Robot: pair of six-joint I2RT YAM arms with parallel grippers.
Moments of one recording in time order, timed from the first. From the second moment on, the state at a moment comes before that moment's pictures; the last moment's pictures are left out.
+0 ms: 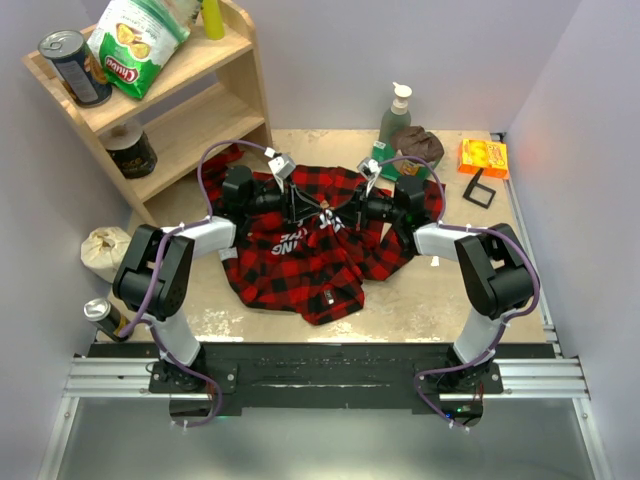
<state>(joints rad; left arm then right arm) -0.33 1.76 0.96 0.66 0.91 -0.22 0.38 1.78 0.90 0.74 -0.88 0.37</state>
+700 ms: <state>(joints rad) -0.33 1.74 0.96 0.62 0.89 -0.21 0.39 1.78 0.93 0.66 -0.87 0.30</state>
